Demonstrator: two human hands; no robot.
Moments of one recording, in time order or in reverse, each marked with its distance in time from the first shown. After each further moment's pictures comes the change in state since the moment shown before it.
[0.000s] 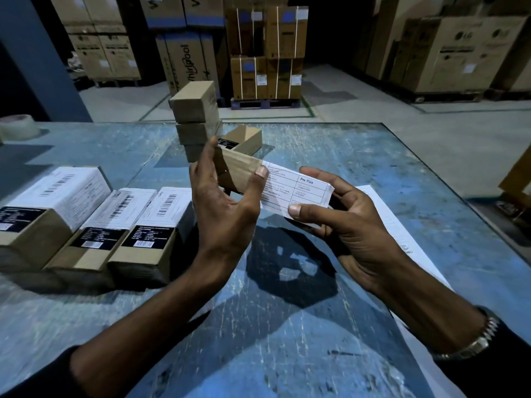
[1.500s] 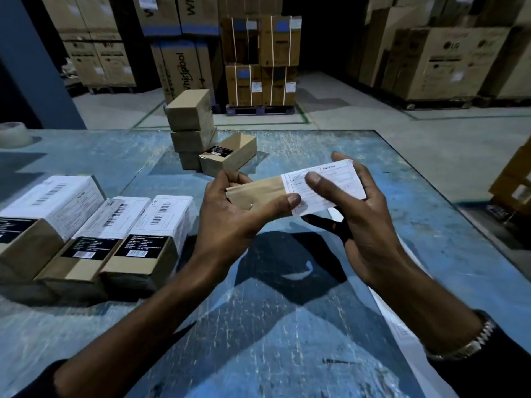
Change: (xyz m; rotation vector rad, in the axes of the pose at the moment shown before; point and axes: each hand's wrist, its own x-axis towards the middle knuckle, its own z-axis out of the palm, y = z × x) left_hand -0.001 0.008 -0.003 -0.101 -0.251 -0.201; right_hand 0.005 -0.014 -0.007 -0.138 0.160 -0.175
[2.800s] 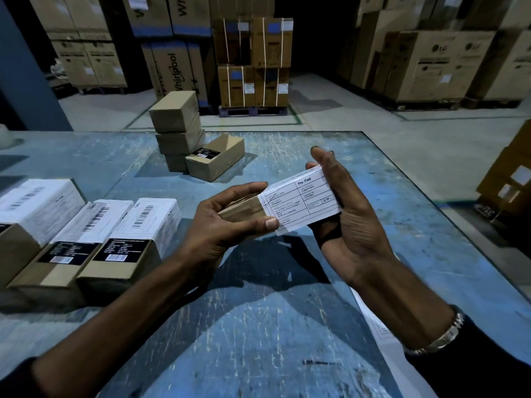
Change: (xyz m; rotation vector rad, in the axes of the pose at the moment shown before) left_hand 0.005 -0.010 0.000 -0.341 -0.359 -0.157; right_hand -0.005 -0.016 0.008 0.303 0.013 0.094
